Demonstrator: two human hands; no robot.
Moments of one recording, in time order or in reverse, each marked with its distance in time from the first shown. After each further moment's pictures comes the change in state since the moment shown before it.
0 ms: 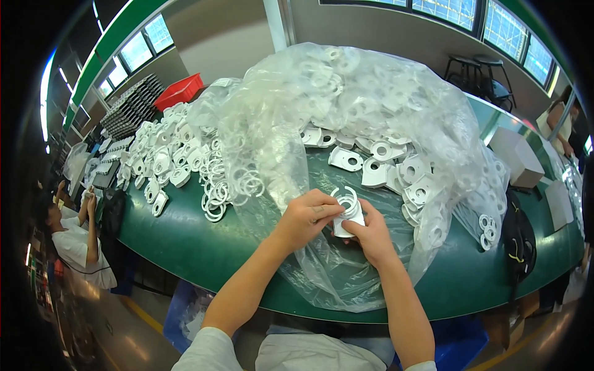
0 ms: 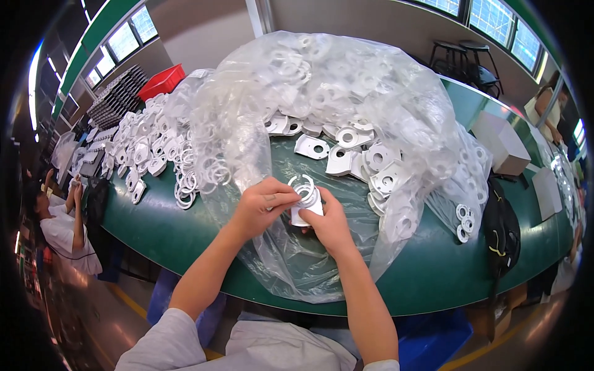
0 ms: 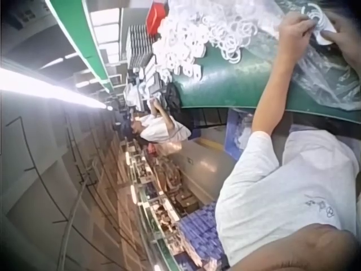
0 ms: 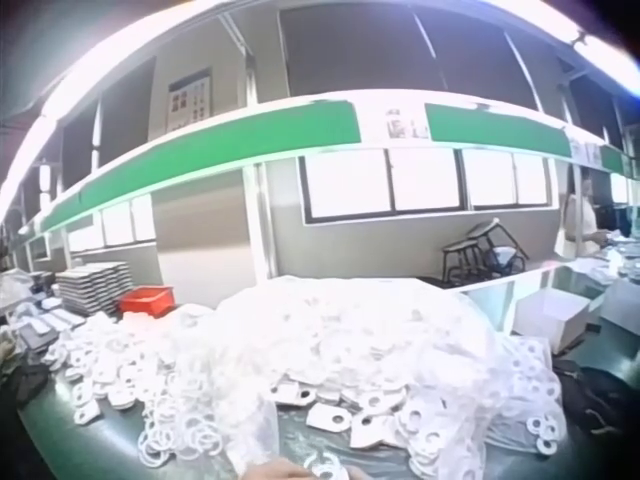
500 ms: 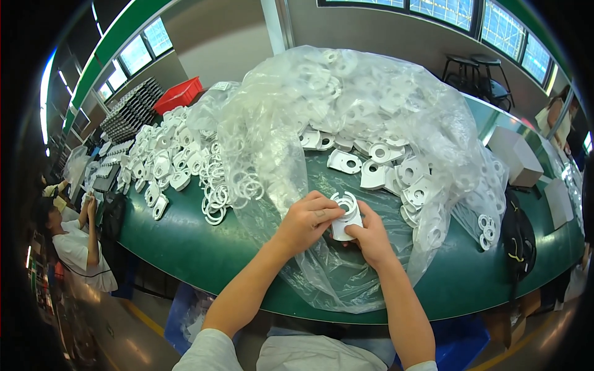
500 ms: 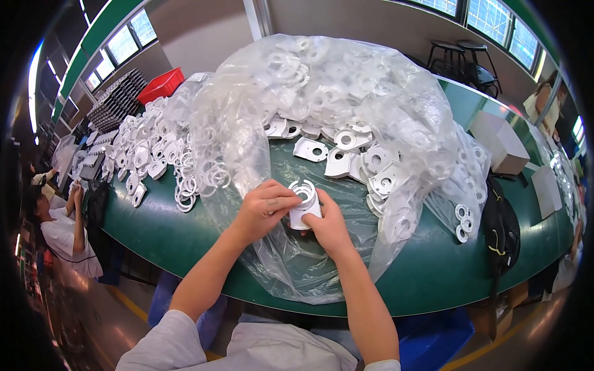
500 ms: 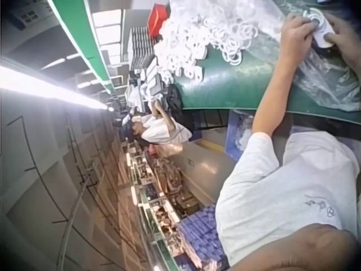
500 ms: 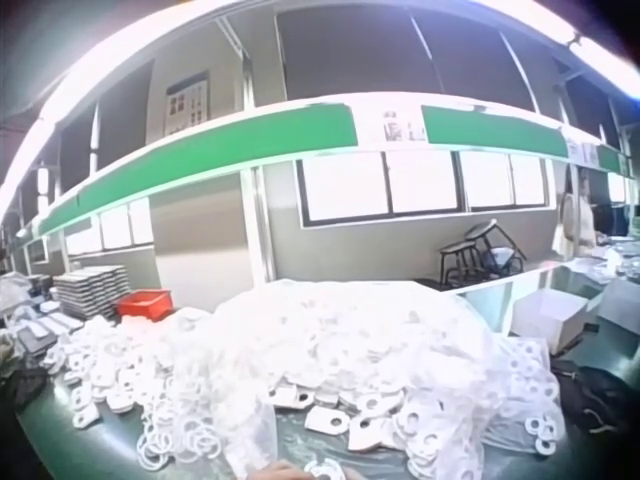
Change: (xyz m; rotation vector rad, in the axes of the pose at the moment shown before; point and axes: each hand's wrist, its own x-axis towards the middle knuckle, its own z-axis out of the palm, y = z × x) left_hand 0.002 0.004 0.003 0.063 -0.037 0.034; right_hand 0.000 0.000 -0.001 0.036 -0.033 -0.013
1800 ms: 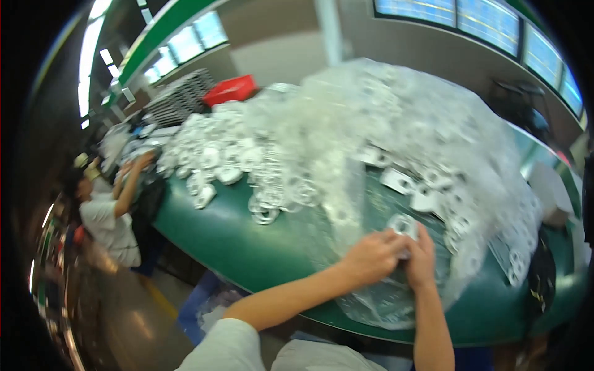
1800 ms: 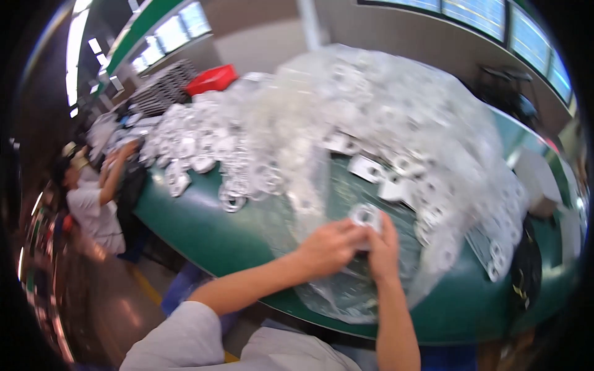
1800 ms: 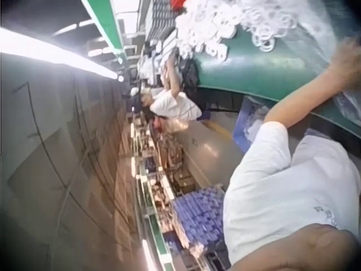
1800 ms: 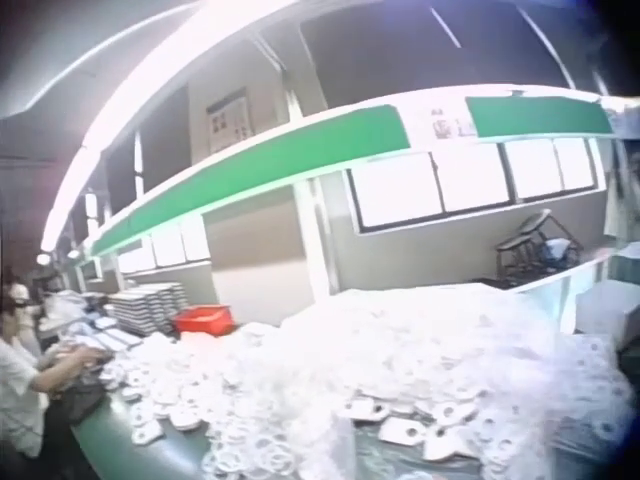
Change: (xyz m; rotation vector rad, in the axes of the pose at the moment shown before) left_hand -0.010 0.034 0.015 0.376 -0.224 0.168; right_hand 0.002 0.021 -0.010 -0.093 0.204 -0.194
